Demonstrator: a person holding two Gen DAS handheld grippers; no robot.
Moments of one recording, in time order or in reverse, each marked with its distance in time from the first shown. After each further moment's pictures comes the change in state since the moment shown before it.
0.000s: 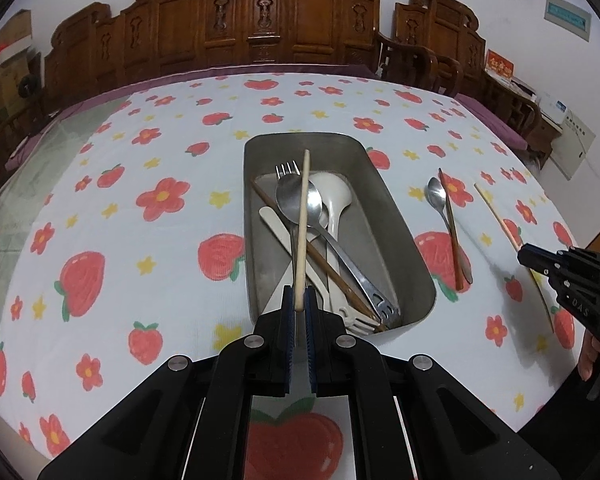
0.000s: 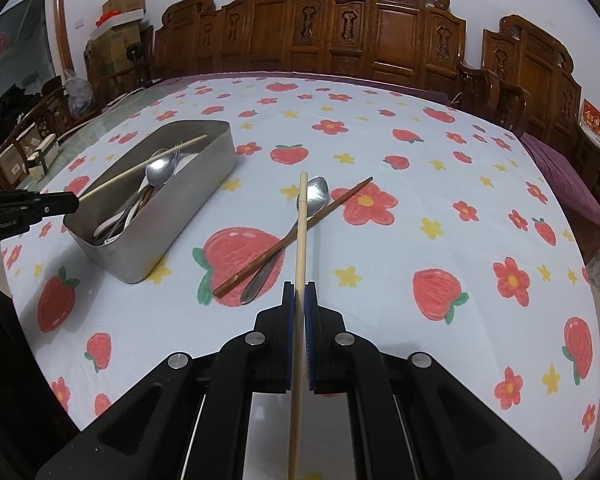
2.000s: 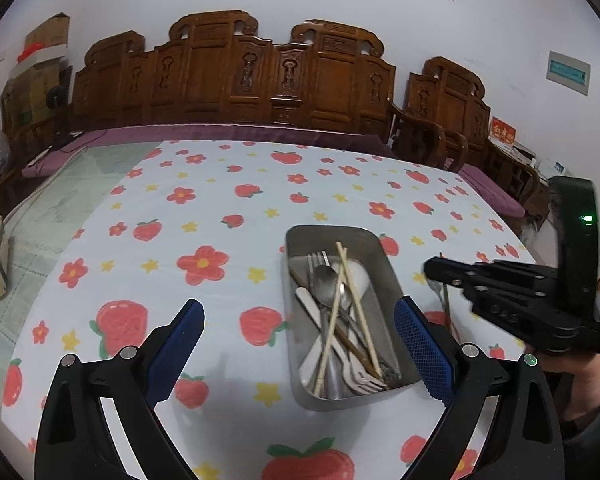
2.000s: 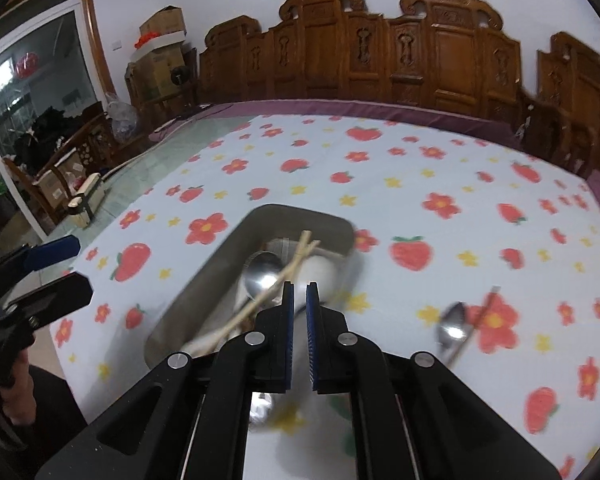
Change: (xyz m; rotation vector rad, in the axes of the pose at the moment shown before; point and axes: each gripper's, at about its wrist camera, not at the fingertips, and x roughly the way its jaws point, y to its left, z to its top) left arm -0.054 0.032 0.024 -0.083 -0.227 -0.008; right arm 0.026 0.087 0.104 -0.008 -0.078 0.172
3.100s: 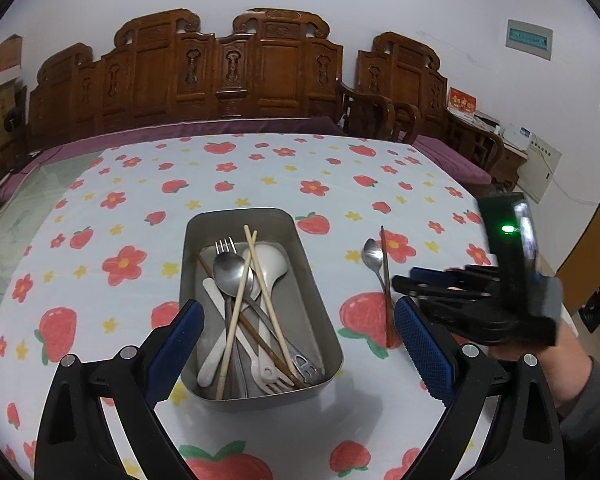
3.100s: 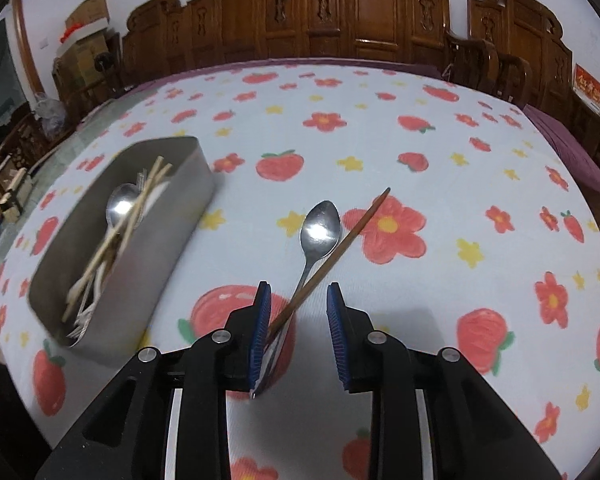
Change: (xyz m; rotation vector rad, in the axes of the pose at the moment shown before) left arm 0.022 -0.078 -0.014 0.110 0.039 -0.106; right arm 0.023 -0.083 -0.059 0.141 0.137 -0.203
